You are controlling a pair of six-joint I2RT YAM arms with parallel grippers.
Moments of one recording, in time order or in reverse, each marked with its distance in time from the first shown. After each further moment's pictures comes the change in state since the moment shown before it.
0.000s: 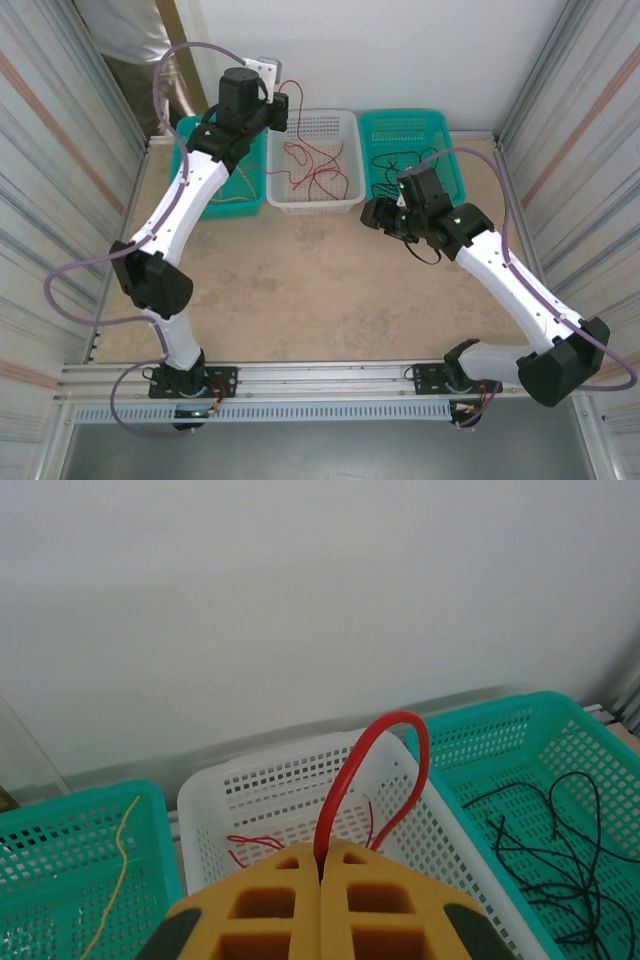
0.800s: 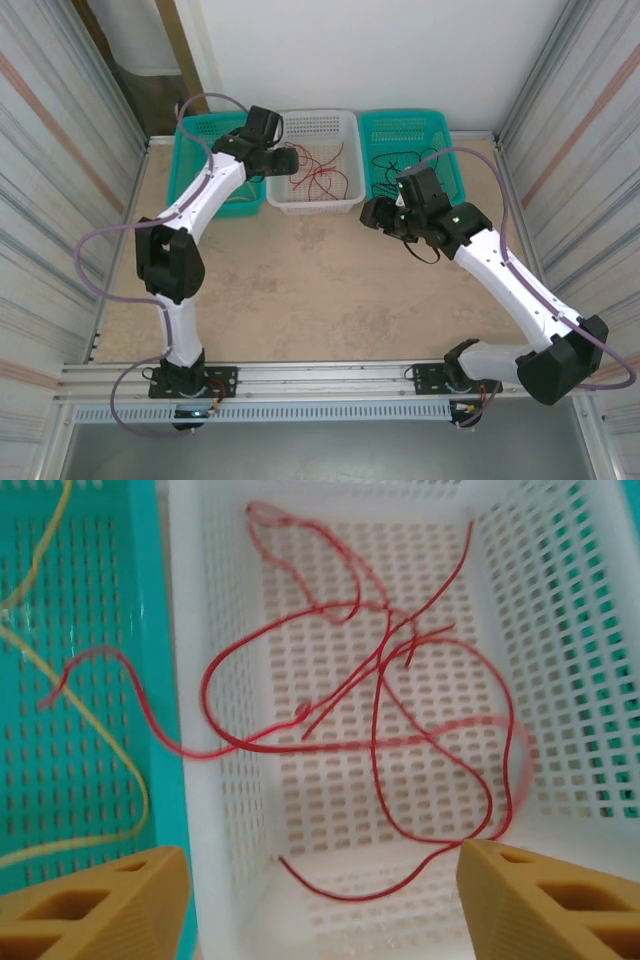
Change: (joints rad) left arm 0.037 0.124 -0.131 -0.319 0.021 -0.285; right arm 0.000 0.010 0.000 0.005 0.000 -0.003
